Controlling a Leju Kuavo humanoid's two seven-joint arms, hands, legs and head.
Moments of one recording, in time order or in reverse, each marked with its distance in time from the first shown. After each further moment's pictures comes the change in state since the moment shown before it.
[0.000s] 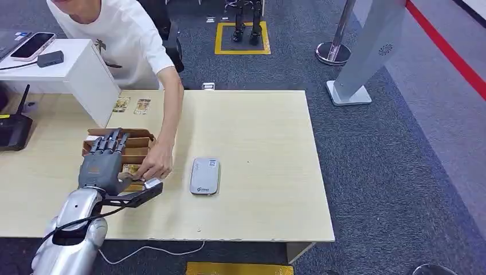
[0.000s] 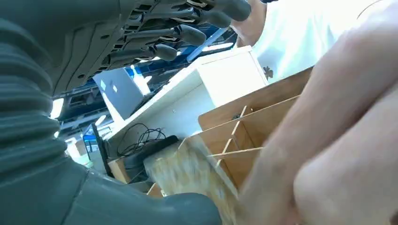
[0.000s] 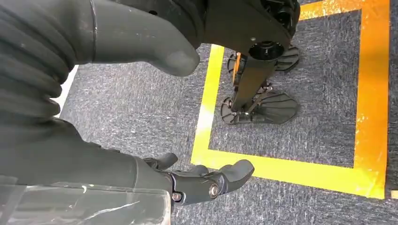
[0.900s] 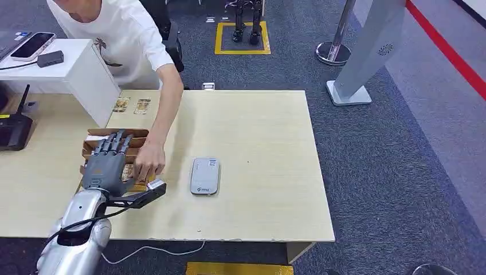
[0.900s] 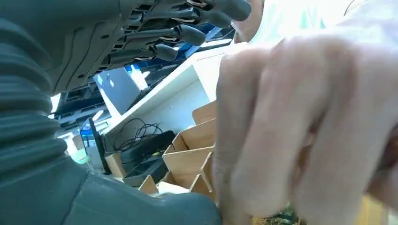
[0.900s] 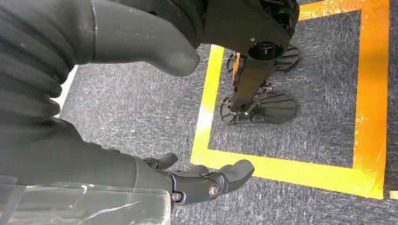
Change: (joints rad) left arm 0.003 -0.021 0.001 0.022 0.002 0.015 0.000; right arm -0.002 0.000 0.000 0.000 0.003 0.000 0.000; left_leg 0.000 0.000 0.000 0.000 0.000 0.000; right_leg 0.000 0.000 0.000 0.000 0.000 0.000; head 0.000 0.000
